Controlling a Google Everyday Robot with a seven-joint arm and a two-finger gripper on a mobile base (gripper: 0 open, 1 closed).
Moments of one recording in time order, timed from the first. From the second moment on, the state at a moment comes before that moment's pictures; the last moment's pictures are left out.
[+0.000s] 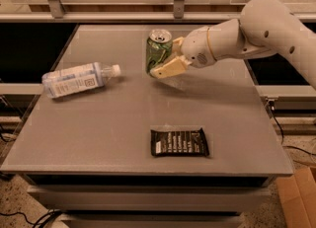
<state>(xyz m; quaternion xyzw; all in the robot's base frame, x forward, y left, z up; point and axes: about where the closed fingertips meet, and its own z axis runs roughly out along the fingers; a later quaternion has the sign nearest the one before) 0.620 -0.014 0.886 -0.56 0.65 0.26 0.44</state>
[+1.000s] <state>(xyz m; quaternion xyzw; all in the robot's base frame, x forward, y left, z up) 0.595 0.043 0.885 -0.63 0.59 0.31 0.41</state>
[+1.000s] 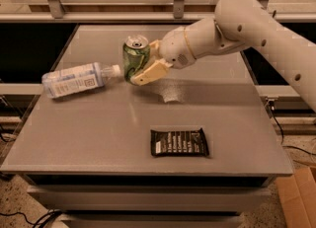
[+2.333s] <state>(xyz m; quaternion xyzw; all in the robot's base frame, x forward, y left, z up) 0.552 0.147 0.879 -0.72 0.48 0.37 0.33</state>
